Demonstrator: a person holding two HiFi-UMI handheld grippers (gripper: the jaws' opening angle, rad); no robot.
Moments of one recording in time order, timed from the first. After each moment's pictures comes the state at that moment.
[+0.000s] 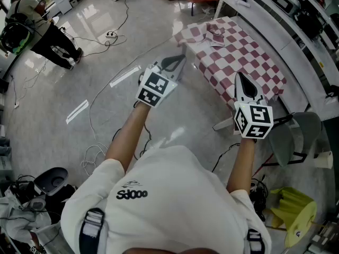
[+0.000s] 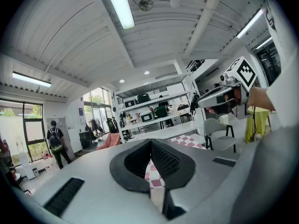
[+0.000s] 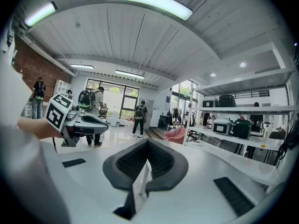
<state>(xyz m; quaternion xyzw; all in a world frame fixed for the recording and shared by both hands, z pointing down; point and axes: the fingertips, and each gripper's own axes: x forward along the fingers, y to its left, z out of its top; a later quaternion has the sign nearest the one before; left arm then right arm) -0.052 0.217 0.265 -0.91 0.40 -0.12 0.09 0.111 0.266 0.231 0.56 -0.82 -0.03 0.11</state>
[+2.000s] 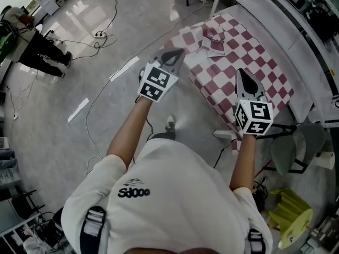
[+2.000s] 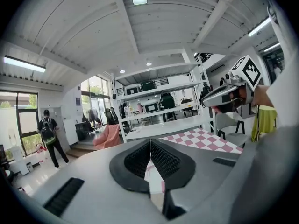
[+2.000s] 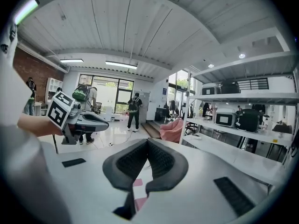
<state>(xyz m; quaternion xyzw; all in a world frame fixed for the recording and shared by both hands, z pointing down) -0.012 -0.051 0.327 -0.91 0.39 -0.16 0.05 0.156 0.009 0.291 0.56 -0.81 0.01 0.13</state>
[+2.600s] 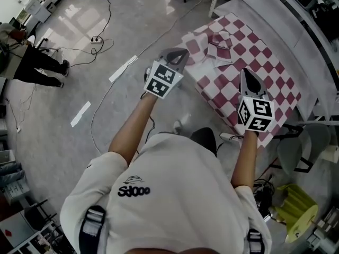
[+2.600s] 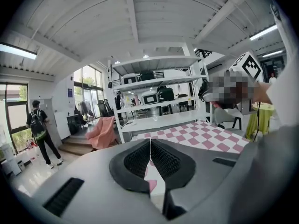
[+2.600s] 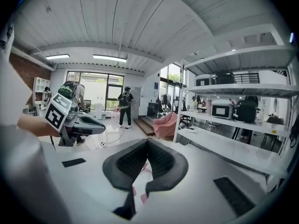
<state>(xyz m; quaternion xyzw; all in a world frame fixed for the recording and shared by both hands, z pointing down) -0.028 -0.176 0.384 -0.92 0.35 -0.19 0.02 0.145 -0.105 0.333 0.61 -0.78 0.05 0.14</state>
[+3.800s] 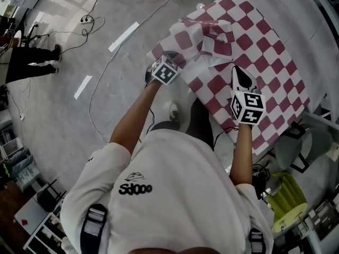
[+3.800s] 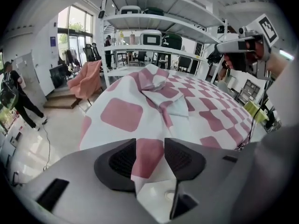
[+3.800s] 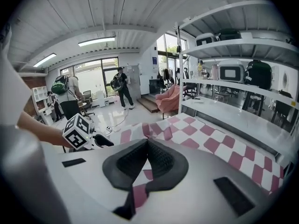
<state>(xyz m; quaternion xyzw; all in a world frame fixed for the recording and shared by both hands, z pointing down) 0.023 -0.277 0.672 -0.85 0.26 -0.42 -0.18 0.200 -0.240 0.498 0.56 -0.78 0.20 0.21</state>
